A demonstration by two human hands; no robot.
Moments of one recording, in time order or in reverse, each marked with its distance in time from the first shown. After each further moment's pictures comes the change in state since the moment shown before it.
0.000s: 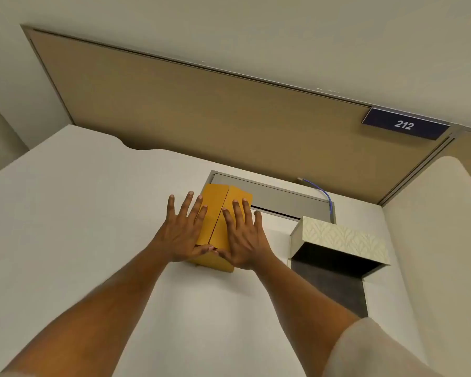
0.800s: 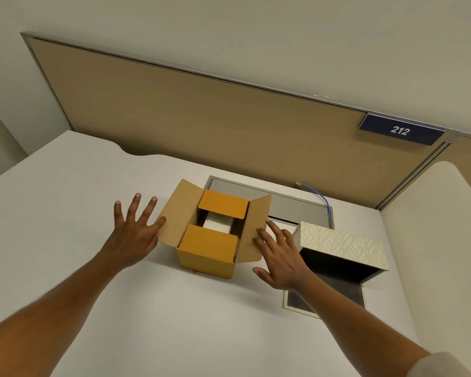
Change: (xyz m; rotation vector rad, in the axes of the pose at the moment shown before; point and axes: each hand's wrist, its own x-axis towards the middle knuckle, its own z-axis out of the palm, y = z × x) left_hand -0.045 -0.076 0.012 0.075 0.085 -0.101; right_hand -0.060 0.076 0.004 -0.070 0.011 -0.142
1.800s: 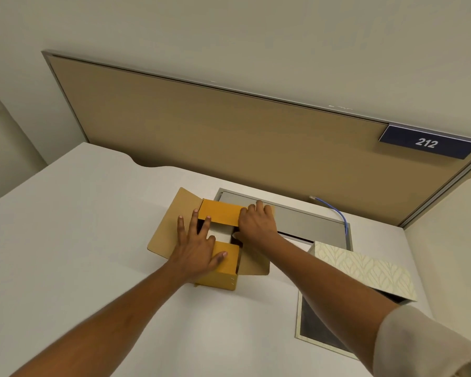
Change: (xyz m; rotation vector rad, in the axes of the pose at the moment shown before) left_hand 0.072 0.104 -0.010 -0.128 -0.211 -0.079; right_hand 0.156 -0.010 -0.022 -0.096 -0.095 0.217
